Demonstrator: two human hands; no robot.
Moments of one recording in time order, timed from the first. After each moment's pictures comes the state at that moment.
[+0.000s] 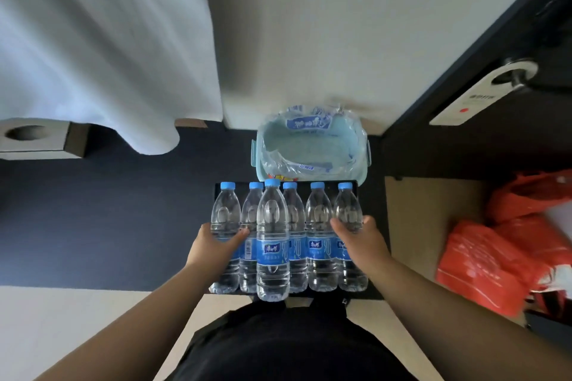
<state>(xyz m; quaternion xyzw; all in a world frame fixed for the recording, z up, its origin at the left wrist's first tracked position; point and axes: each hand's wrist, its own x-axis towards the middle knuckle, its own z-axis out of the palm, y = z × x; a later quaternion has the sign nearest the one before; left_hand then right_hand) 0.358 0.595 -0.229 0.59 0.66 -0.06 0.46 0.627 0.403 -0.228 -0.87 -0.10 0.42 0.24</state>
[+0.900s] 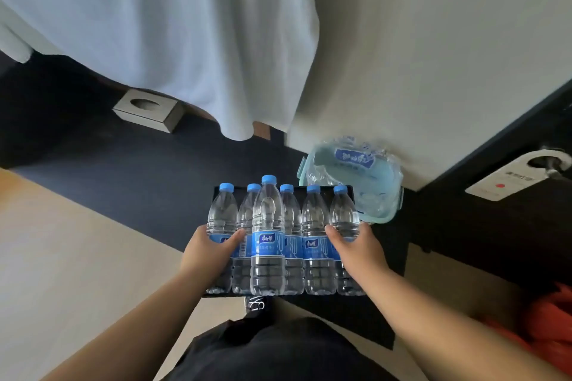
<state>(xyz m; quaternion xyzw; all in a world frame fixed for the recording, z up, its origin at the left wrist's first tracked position) 0.286 0.516 -0.155 0.52 0.75 0.10 0.40 0.588 0.426 -0.166 -0.84 -0.31 0.37 0.23</state>
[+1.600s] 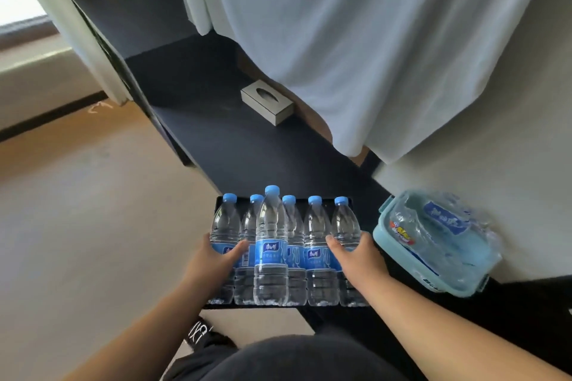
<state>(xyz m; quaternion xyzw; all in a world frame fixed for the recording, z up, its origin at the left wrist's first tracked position) 0.128 0.427 -0.171 0.35 0.79 0.29 0.40 0.449 0.483 -0.143 -0.76 -0.51 0.39 0.12</state>
